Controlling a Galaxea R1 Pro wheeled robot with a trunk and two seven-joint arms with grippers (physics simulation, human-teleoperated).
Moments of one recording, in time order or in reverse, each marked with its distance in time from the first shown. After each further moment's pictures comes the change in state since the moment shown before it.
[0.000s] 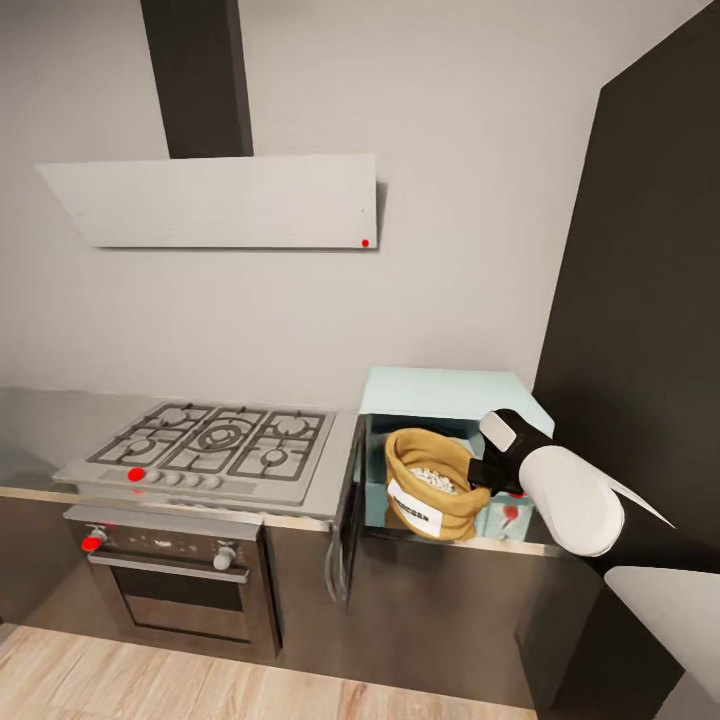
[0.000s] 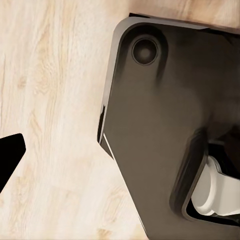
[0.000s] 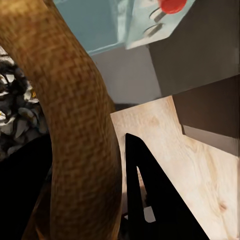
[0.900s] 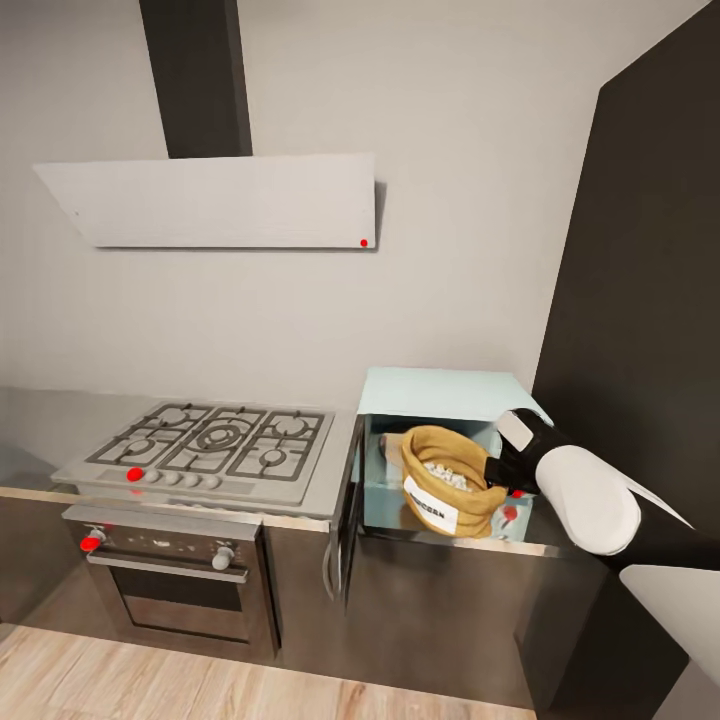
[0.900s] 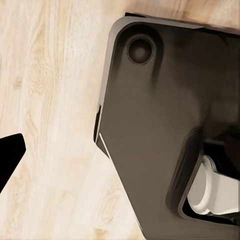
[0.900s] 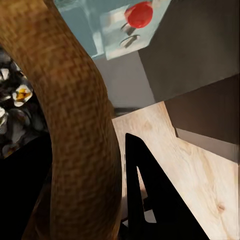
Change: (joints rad) left arm 0.000 -0.008 0.001 -0.001 0.000 0.000 0.000; right arm 0.000 -0.053 0.002 -0.007 0.001 -0.004 0.010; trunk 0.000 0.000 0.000
